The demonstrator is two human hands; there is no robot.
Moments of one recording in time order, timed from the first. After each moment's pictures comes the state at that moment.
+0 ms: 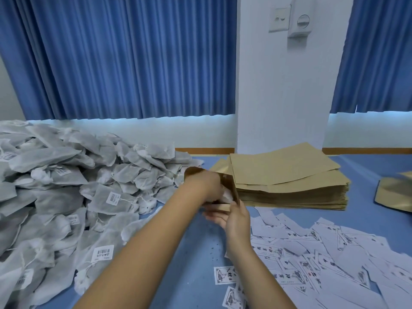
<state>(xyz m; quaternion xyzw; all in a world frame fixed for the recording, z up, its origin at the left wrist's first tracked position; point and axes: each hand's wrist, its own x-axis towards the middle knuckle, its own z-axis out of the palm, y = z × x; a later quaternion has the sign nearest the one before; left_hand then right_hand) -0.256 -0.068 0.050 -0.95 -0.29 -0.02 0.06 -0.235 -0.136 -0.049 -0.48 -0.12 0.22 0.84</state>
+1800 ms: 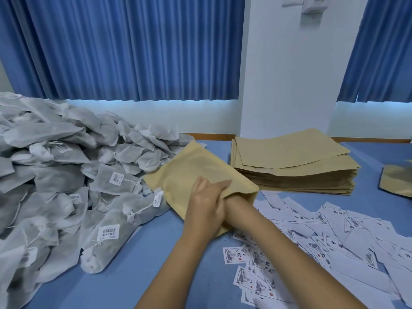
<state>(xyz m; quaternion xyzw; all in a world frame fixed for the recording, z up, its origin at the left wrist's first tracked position) -0.302 -0.070 -0.067 -0.85 -0.09 -0.49 -0.20 -0.202 -0.129 -0.069 -0.76 -0.62 -0.03 0.19</state>
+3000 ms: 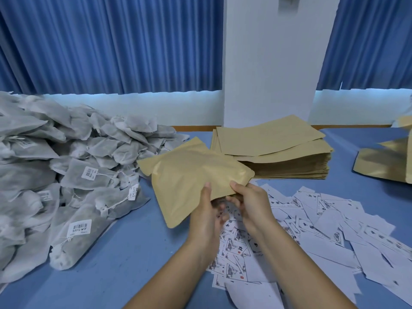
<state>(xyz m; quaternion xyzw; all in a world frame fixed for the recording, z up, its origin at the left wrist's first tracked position) -0.282 -0.147 -0.068 -0.39 -0.28 -0.29 -0.83 -0.202 -0.200 -0.061 -0.50 -0.10 0.26 0.82</state>
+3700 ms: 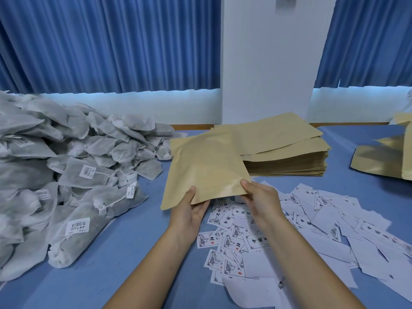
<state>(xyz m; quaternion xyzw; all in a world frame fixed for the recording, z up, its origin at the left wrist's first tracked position) -0.279 -0.096 -0.091 -0.24 -0.24 -0.31 -0.89 -0.179 -0.213 -0.073 -0.55 -0.06 0.23 0.80</state>
